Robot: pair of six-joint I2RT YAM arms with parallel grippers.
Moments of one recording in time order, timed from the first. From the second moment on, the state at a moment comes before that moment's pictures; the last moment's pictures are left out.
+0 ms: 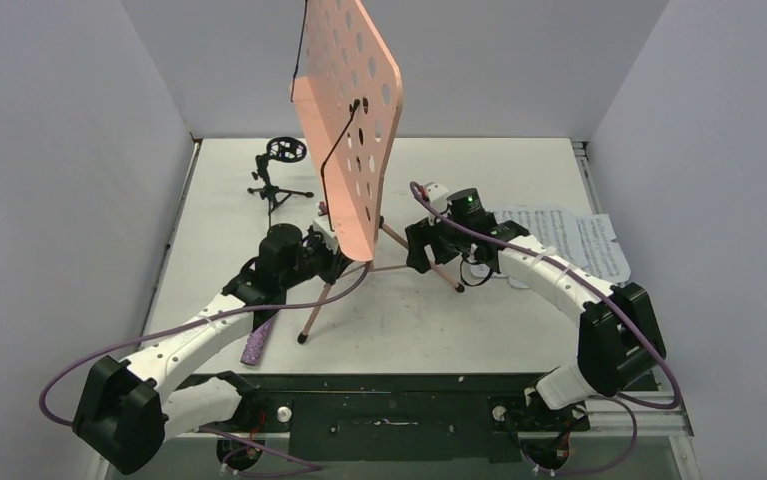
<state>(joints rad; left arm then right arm) -0.58 1.10 0.67 0.07 0.24 0.04 0.51 1.48 1.04 -0.34 -0.28 0.01</state>
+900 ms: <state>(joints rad) -0.62 1.25 0.76 0.14 0.02 -0.15 0.39 1.79 1.34 -0.37 -0.31 0.07</state>
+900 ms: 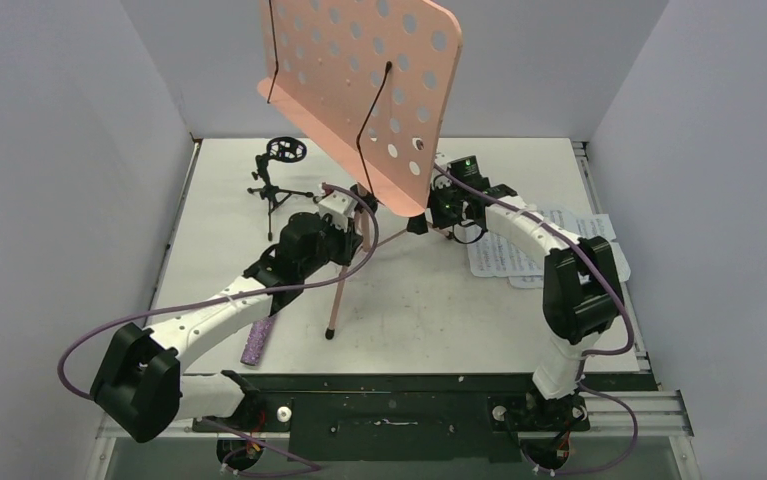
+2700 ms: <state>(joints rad) -0.78 1.80 1.21 0.33 -0.12 -0.60 0.17 2.14 1.78 -0.41 -0.40 0.29</state>
